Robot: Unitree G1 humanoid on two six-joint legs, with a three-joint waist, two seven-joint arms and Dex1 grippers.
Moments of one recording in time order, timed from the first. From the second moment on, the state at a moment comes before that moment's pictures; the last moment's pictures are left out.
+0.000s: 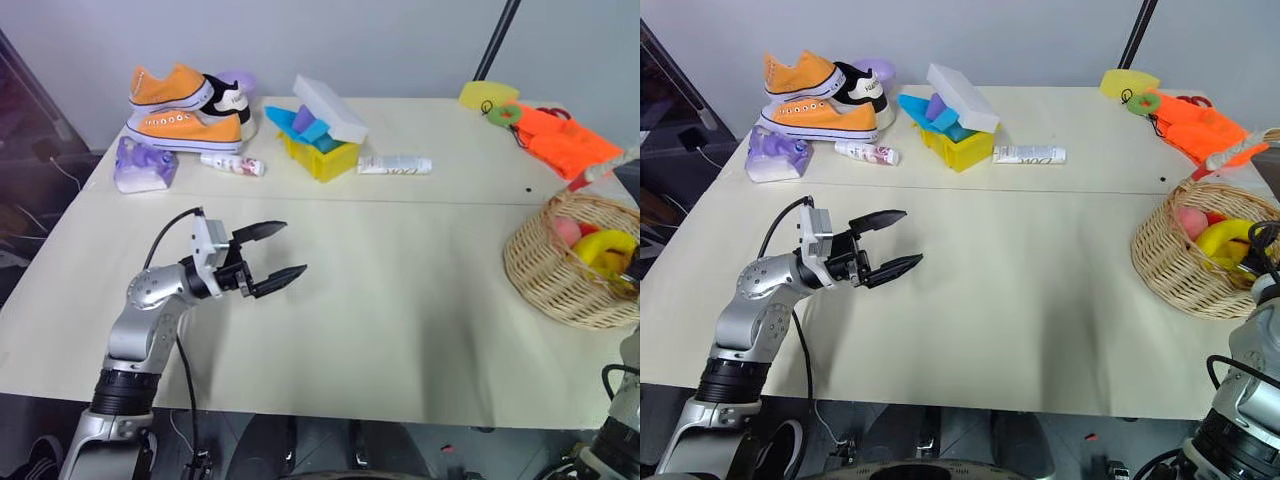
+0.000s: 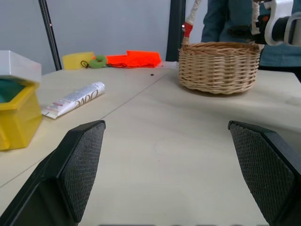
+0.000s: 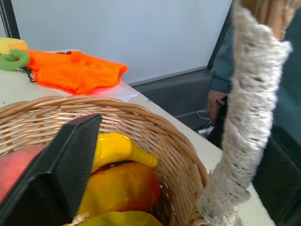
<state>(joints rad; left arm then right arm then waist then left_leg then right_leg) -0.28 0.45 0.02 -0.06 -0.50 0.09 -1.05 -0.10 -0.39 -0.77 -0.38 0.21 0.60 -0.17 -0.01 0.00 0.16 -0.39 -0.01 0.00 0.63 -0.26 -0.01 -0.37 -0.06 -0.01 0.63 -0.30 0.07</state>
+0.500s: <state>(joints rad) -0.27 0.45 0.02 -0.06 -0.50 0.10 -1.04 0.29 -0.13 -0.52 -0.80 0.18 0.33 -0.04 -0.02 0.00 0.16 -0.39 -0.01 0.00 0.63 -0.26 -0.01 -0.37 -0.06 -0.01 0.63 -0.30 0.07</state>
